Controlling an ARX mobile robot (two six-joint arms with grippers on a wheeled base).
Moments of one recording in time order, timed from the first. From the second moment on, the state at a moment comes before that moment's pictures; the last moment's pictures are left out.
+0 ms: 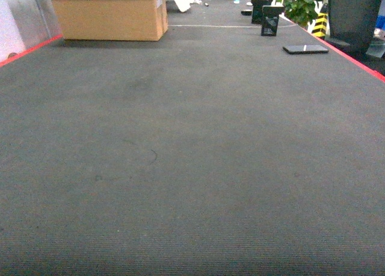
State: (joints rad) left arm 0.00 0.01 0.02 0.01 0.00 -0.02; right arm 0.00 0.00 0.01 -0.01 0.00 0.01
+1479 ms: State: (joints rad) left arm 0.00 0.01 0.01 -0.01 0.00 -0.01; right arm 0.00 0.00 0.01 -0.01 0.00 0.01
